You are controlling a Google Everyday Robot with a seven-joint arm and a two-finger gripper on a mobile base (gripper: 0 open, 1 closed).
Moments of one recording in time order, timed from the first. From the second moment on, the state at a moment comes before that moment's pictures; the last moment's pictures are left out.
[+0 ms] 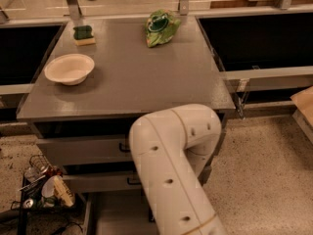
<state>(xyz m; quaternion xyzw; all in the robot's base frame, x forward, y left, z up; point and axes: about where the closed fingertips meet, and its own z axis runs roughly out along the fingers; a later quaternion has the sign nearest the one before) 0.438 -0.039 0.202 -0.61 0.78 0.09 0.07</state>
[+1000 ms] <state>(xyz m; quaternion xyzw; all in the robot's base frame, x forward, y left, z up) 0.419 -0.005 0.227 -0.64 0.74 0.16 0.13</state>
